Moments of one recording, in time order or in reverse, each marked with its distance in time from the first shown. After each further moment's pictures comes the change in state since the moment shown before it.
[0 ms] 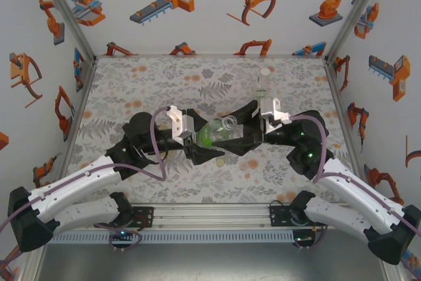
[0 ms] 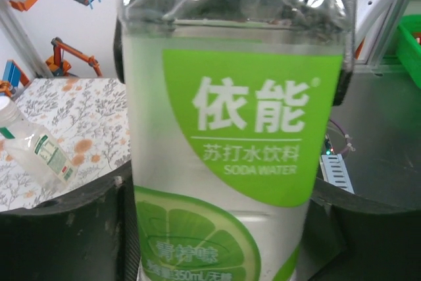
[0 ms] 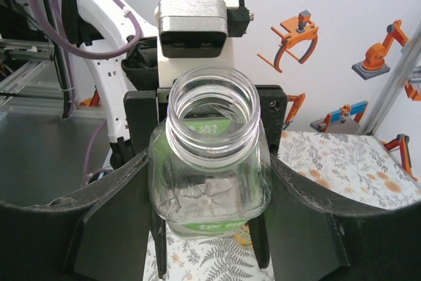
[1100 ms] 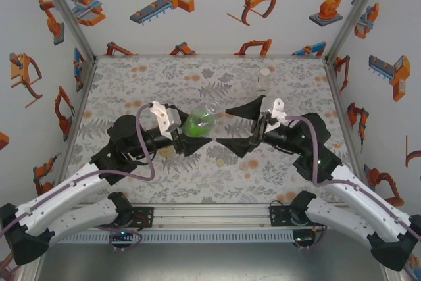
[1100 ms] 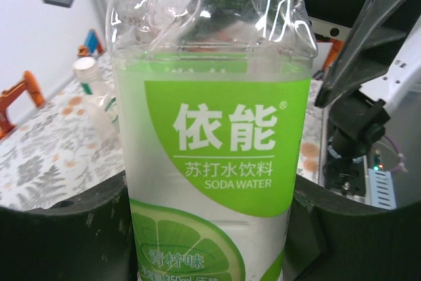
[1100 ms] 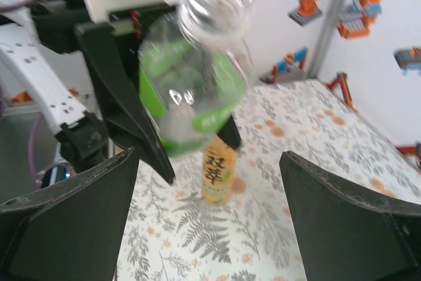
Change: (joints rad) left arm 0.071 -0.147 -0.013 -0.148 -0.210 -0.006; right arm 0.000 -0.083 -0.012 -0.266 0.270 -0.105
